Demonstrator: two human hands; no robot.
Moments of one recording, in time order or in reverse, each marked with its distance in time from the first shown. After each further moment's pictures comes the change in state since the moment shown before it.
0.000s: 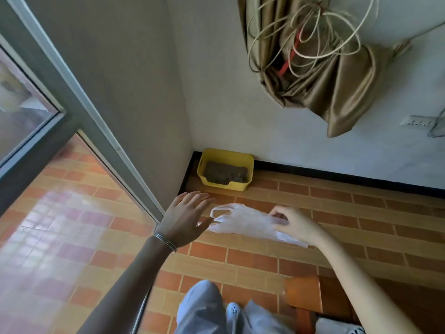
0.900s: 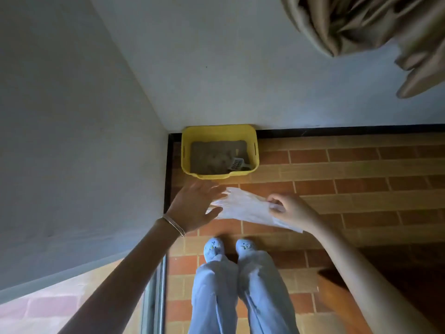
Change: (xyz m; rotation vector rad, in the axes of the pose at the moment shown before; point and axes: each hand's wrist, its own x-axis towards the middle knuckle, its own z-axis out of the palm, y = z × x) left_hand 0.294 -0.224 0.238 -0.189 -0.214 0.284; right_hand 0.378 0.102 0.046 0.042 -0.013 0.173
